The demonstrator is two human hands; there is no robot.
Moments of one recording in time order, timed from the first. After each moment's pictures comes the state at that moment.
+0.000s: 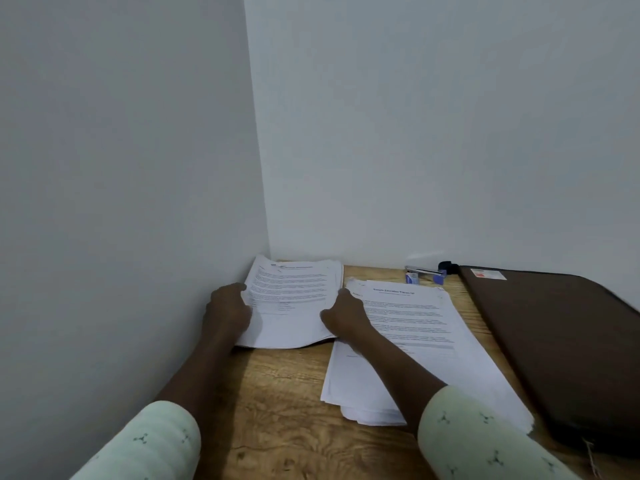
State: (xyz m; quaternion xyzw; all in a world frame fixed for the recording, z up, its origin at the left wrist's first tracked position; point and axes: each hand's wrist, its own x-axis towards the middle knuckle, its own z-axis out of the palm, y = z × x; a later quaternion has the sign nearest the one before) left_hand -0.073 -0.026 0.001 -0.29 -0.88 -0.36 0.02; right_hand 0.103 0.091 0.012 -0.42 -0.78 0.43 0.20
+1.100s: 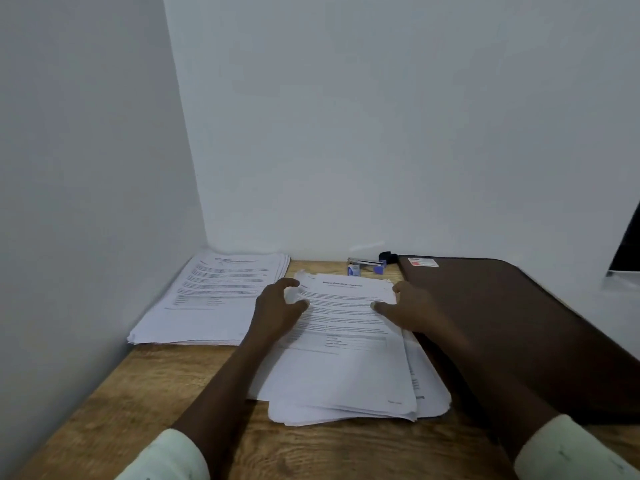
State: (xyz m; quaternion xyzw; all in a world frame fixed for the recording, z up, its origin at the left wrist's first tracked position) left_hand 0.068 0.068 0.006 -0.44 -0.78 -0.43 -0.10; right_hand 0.274 0.178 0.034 -0.52 -0.81 0.23 0.13
